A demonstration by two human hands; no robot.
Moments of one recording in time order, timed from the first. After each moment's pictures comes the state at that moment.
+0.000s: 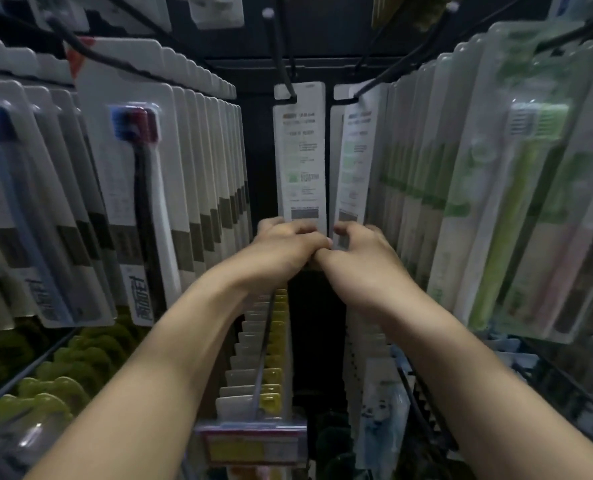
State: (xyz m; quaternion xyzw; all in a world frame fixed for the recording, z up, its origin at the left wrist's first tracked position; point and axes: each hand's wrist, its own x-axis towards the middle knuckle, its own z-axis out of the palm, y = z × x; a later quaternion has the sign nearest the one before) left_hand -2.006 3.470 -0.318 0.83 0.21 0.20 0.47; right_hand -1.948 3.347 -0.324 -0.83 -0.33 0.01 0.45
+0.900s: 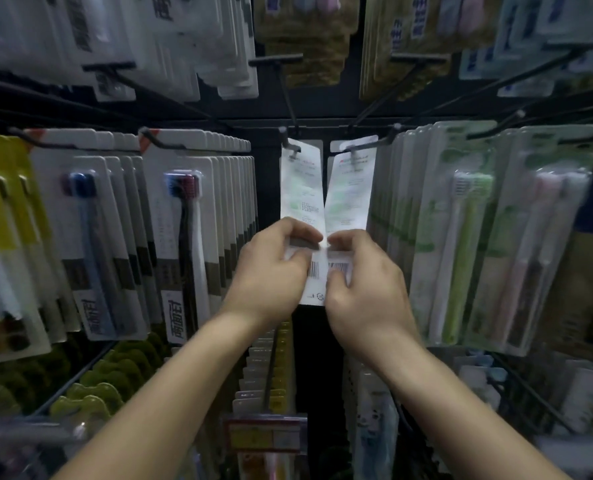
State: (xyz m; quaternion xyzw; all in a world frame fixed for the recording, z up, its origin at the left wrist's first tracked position) left_hand -2.066 3.429 -0.294 0.80 0.12 0.41 0.43; right_hand -1.999 3.310 -0.310 -0.76 -0.38 -0.15 0.50
